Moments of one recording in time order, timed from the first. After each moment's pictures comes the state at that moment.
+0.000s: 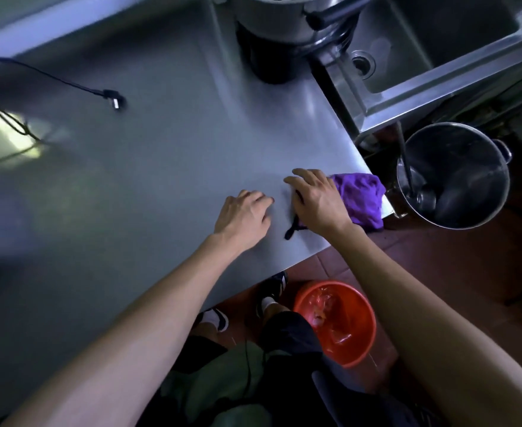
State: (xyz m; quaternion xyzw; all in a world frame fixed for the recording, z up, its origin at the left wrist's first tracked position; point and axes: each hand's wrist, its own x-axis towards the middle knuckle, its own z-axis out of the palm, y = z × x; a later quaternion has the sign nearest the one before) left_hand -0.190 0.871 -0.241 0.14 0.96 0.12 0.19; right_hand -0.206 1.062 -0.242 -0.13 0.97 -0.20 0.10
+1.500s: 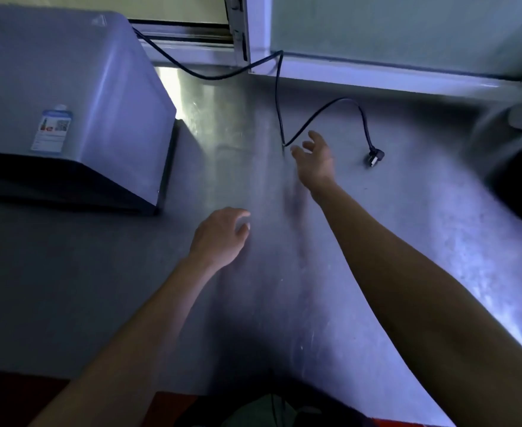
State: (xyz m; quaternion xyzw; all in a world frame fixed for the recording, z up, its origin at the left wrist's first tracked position) left_hand -0.136 0.379 -0.225 -0.24 0.93 0.27 0.10; right_hand -0.348 0.493 -0.216 -0.01 0.82 -0.52 0.24
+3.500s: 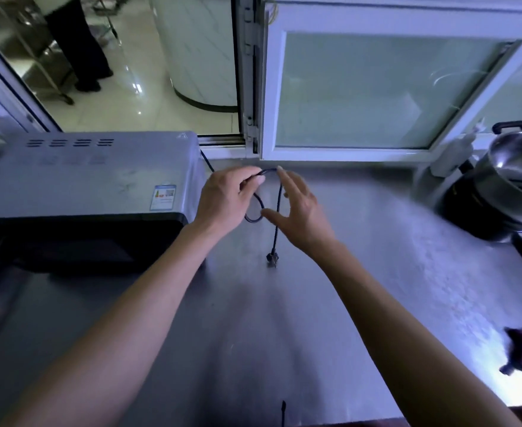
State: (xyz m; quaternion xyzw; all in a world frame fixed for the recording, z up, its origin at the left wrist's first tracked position) left_hand -0.120 0.288 -0.021 -0.01 0.91 0.33 -0.25; right_hand -0.170 0.459 -0.048 -0.32 0.88 -0.36 -0.02
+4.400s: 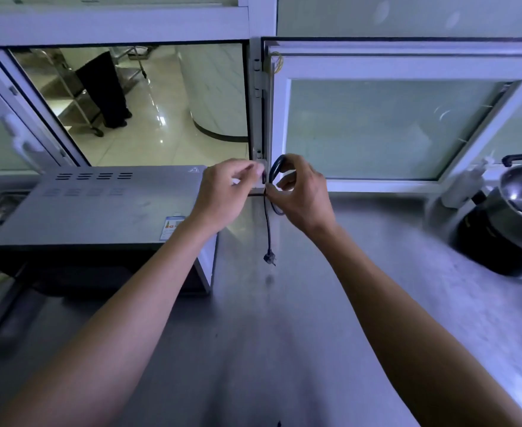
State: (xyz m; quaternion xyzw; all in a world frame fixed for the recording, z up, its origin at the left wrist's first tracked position) left_hand -0.145 0.278 0.040 -0.05 0.86 0.42 -0.28; right_hand -0.221 0.428 0.018 -0.30 0.81 -0.49 -0.12
